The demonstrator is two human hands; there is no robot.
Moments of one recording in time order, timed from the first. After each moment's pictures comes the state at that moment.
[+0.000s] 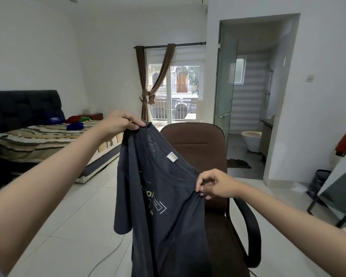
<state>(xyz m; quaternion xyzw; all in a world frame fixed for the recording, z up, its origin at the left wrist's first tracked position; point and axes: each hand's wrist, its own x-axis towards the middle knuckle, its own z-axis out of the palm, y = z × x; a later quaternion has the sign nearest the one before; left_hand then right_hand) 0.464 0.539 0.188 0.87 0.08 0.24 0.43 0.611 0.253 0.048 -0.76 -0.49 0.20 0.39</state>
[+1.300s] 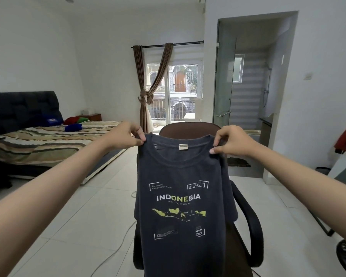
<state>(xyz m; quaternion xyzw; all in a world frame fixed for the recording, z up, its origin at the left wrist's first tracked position) 0.469 0.534 0.165 0.94 0.10 0.21 0.26 0.655 0.249 0.140 -0.83 -0.47 -0.13 0.29</state>
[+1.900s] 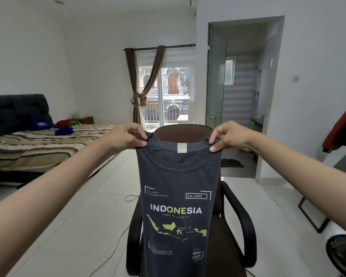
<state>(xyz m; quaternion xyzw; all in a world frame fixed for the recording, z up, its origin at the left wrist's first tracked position) 0.488 0.515 0.166 0.83 0.04 0.18 0.52 0.658 0.233 0.166 -0.80 -0.40 0.12 0.43</state>
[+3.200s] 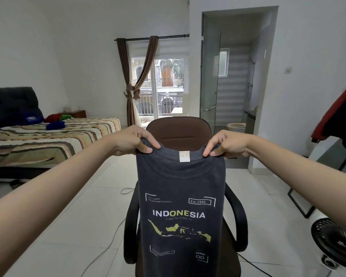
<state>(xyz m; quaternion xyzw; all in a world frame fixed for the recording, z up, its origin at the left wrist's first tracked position) 0.493 0.486 0.152 0.85 0.01 0.02 0.53 0.639 0.214 0.139 -0.77 -0.39 0.26 0.42</state>
